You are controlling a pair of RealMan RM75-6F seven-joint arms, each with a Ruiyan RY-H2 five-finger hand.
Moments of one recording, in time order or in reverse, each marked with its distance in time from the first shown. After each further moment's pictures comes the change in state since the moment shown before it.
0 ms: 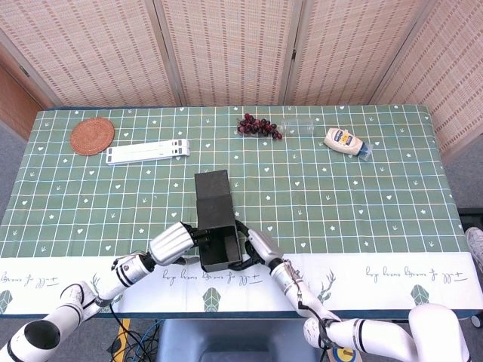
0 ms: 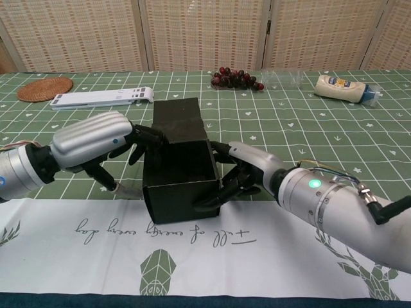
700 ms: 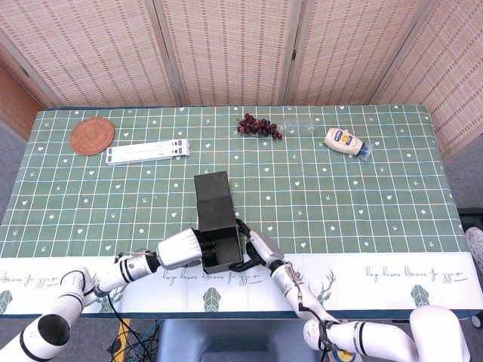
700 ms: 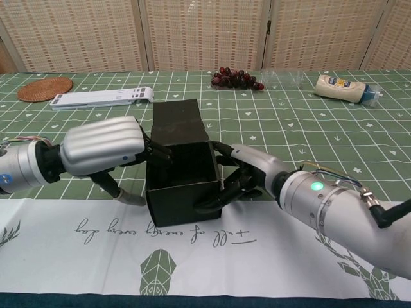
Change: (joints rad) left arm -0.066 -0.028 0.087 0.161 0.085 0.063 0.027; right arm -0.014 -0.005 0.002 -0.024 0.040 0.021 -0.019
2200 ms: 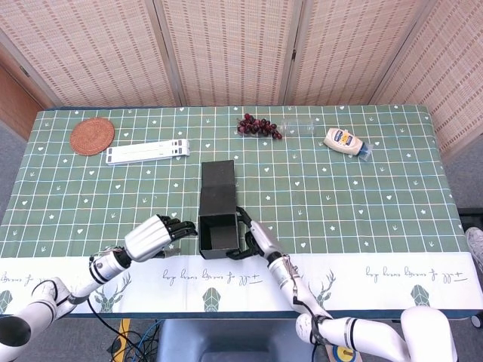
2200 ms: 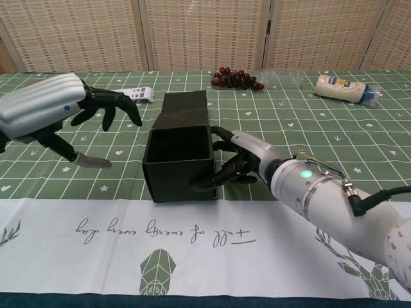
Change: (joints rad) left arm 0.078 0.219 -0.061 -0.307 -0.108 0.074 0.066; right arm 0.020 -0.069 0.063 0.097 -0.015 0.018 0.052
